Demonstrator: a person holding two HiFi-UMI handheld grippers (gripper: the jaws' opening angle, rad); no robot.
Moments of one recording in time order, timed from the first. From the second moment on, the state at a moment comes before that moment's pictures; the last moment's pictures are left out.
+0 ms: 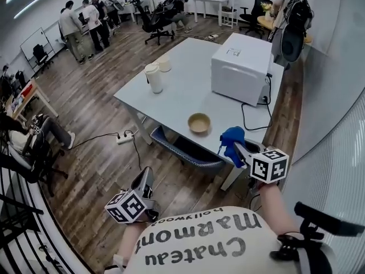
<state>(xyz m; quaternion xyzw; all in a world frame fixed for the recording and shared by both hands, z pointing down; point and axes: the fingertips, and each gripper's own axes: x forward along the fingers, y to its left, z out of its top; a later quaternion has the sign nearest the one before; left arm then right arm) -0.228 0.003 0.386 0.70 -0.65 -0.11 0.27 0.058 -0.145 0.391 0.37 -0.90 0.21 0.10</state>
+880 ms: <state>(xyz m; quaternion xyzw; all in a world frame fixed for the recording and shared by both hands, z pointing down) -0.233 -0.103 0.438 0.68 -0.67 -0.06 0.30 0.008 -0.235 0.449 0.33 -0.89 0.29 0.10</state>
